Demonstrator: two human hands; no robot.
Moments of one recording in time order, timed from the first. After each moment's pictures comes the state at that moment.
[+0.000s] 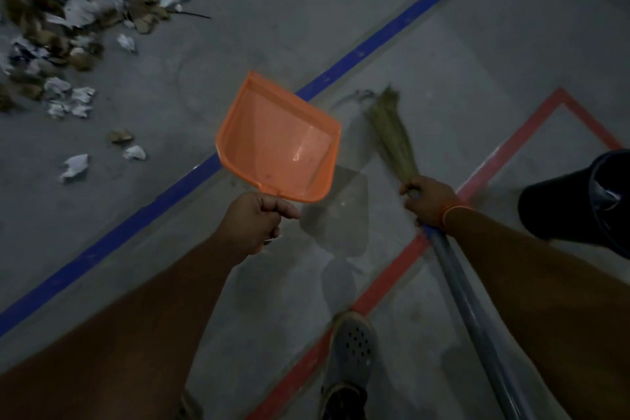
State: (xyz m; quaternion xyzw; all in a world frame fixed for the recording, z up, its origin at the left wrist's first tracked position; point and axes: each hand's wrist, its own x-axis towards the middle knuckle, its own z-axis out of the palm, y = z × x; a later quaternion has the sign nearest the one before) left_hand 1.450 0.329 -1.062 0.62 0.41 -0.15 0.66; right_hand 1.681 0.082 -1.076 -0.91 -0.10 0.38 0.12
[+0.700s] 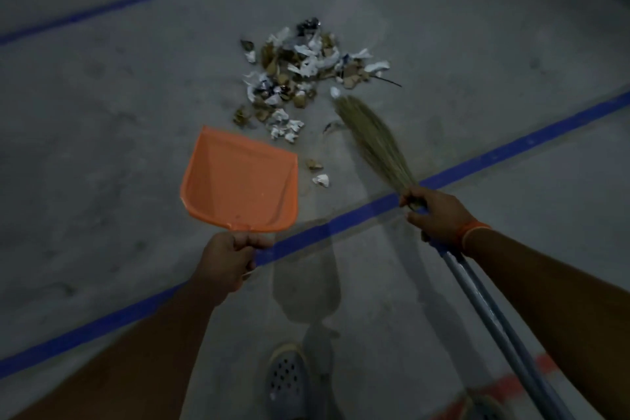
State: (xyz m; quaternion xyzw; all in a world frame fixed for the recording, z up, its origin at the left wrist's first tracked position) left_hand 1.128 0.596 -1.000 0.52 0.58 0.04 0.63; right_hand 1.476 0.438 -1.010 -0.83 -0.37 0.39 0.15
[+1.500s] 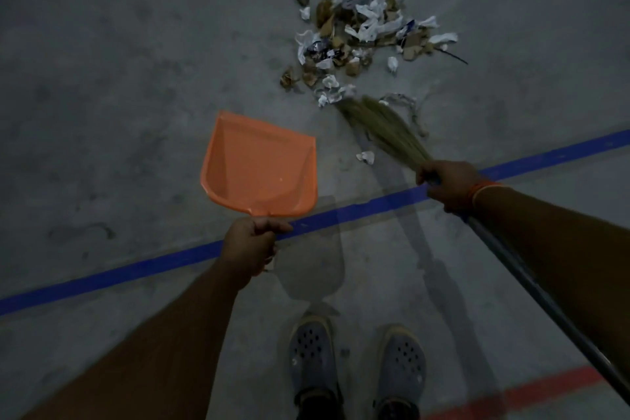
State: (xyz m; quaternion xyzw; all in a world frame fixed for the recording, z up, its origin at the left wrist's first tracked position) left_hand 1.067 0.604 -1.035 0.46 0.63 0.07 0.62; right_hand 1.442 0.534 -1.039 -0.80 -0.46 0.38 -0.04
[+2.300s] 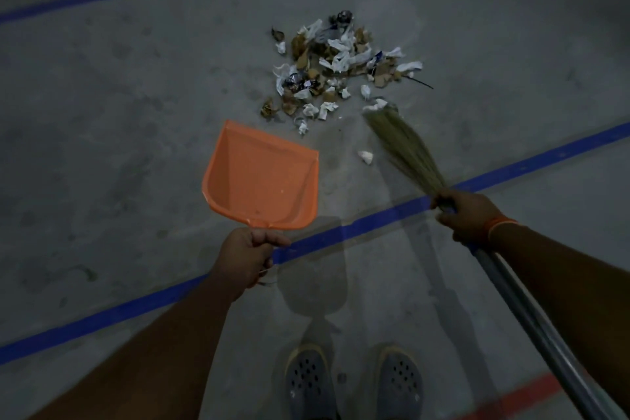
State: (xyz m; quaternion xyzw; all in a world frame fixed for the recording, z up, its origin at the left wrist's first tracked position) left_hand 1.089 0.634 -1.016 0.49 0.59 0.02 0.64; right_hand 1.466 0.485 -1.011 -0.85 -0.37 0.38 0.02
